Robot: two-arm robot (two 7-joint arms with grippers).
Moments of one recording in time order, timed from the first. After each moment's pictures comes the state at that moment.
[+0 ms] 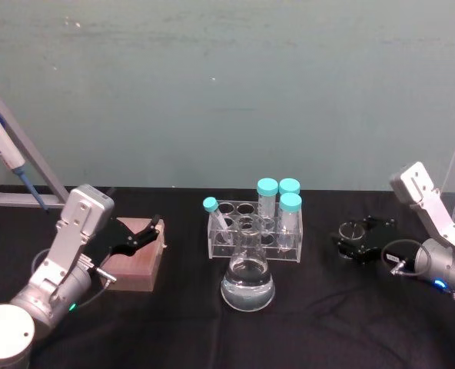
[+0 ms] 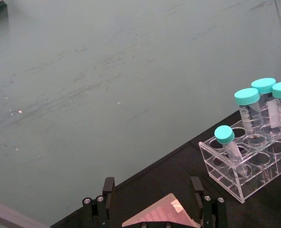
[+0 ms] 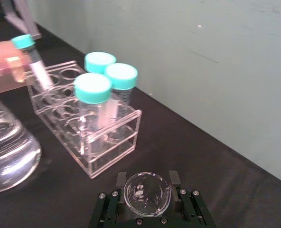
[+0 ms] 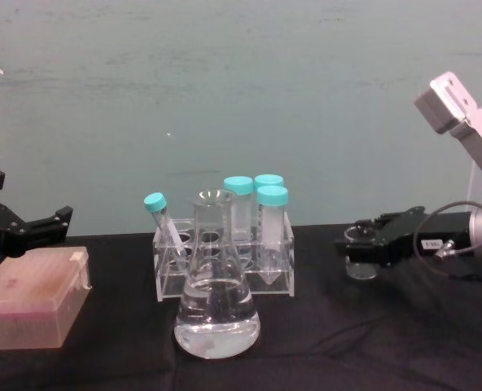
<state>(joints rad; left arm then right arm) -0.20 0.60 0.45 -1.41 -0.25 -0.12 0.03 0.66 0.30 -0.52 -0.80 0.21 -0.05 0.58</state>
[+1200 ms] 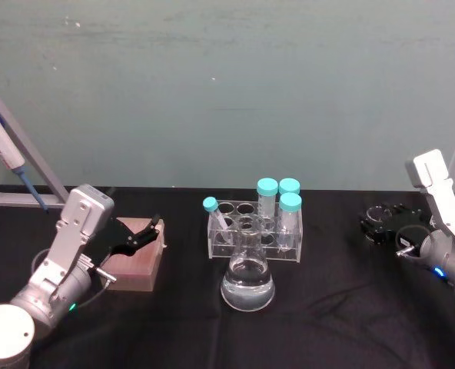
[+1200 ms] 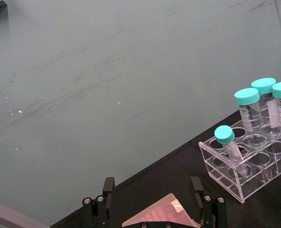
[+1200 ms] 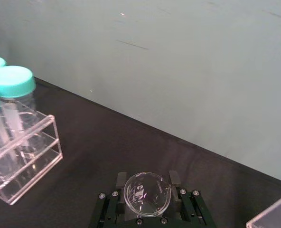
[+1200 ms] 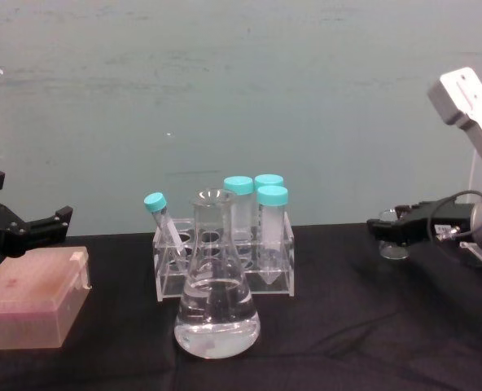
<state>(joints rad) -0.20 0.60 0.45 -1.41 -0.25 -0.12 0.03 0.65 0.22 -0.38 -0.78 0.14 0.04 0.32</state>
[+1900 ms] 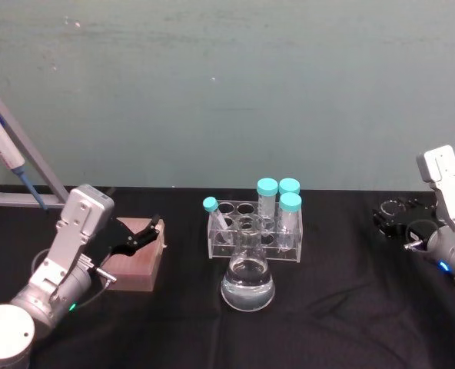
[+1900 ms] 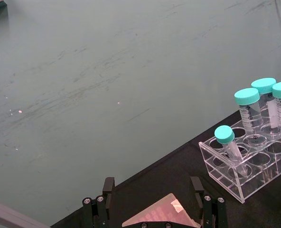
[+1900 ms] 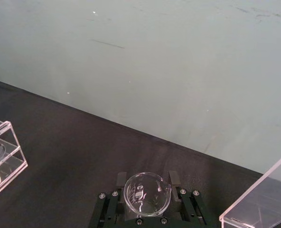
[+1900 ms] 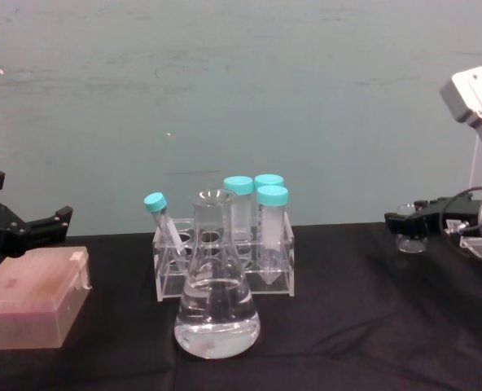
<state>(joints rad) -0.20 0.60 0.45 -1.41 -0.25 -0.12 0.03 0.68 0.19 -0.31 -0.71 0.09 0.03 0.26</state>
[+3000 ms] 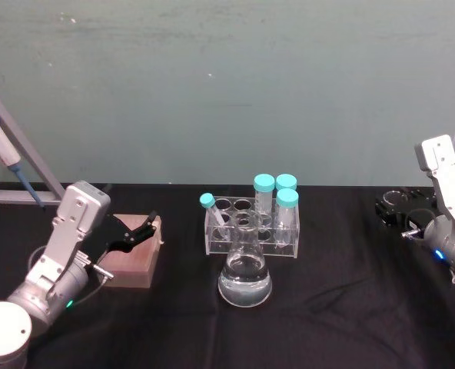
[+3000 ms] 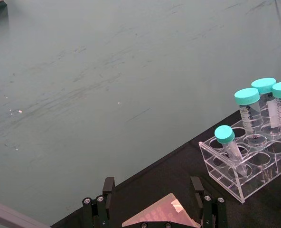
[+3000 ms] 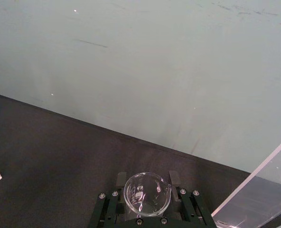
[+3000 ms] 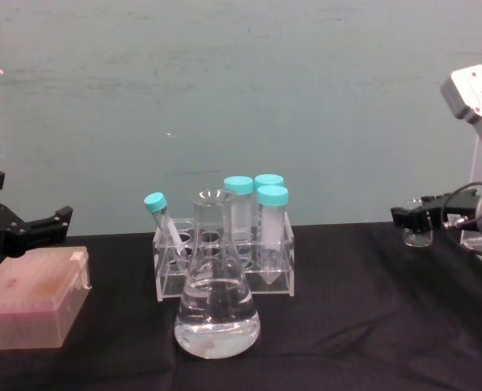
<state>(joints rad) -0.20 0.60 0.45 -1.41 -0.25 -0.12 0.03 0.72 0.14 -0.24 -0.62 0.02 0.01 0.23</state>
